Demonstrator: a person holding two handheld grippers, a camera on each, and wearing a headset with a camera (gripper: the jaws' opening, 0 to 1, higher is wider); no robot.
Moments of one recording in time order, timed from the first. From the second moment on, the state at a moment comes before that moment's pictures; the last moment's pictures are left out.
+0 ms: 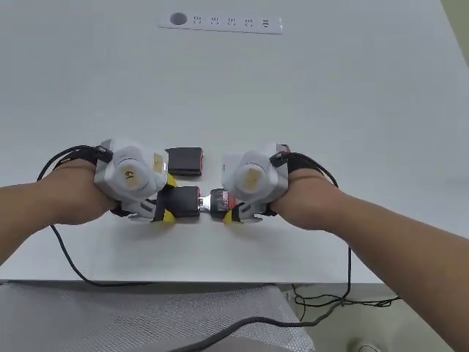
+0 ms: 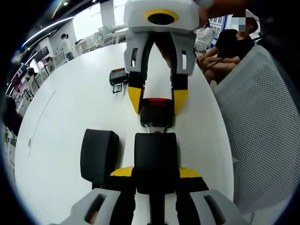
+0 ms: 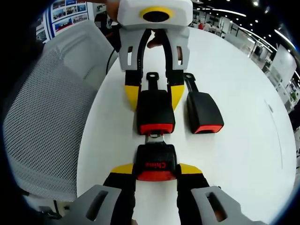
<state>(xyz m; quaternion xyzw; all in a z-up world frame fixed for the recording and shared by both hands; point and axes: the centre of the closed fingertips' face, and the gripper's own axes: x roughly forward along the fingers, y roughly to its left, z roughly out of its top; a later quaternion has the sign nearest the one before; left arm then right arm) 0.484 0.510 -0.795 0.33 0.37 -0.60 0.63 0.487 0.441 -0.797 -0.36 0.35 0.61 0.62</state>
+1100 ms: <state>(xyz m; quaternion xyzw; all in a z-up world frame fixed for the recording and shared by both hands) 0.482 0.511 -0.795 0.33 0.36 -0.59 0.64 0.490 0.455 -0.801 -0.36 0.35 0.61 0.62</state>
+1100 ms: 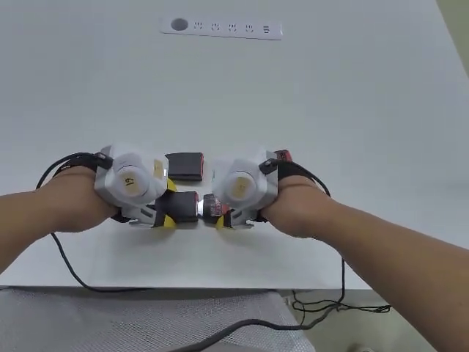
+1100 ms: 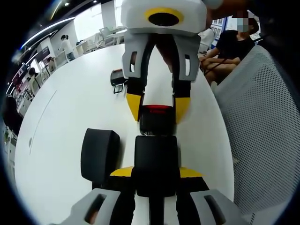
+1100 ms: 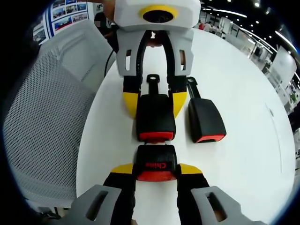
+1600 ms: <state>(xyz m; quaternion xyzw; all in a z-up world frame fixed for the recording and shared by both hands) 0.482 0.512 -0.796 0.33 0.36 -0.60 0.63 0.489 0.452 -0.800 -0.36 0.34 0.61 0.62</state>
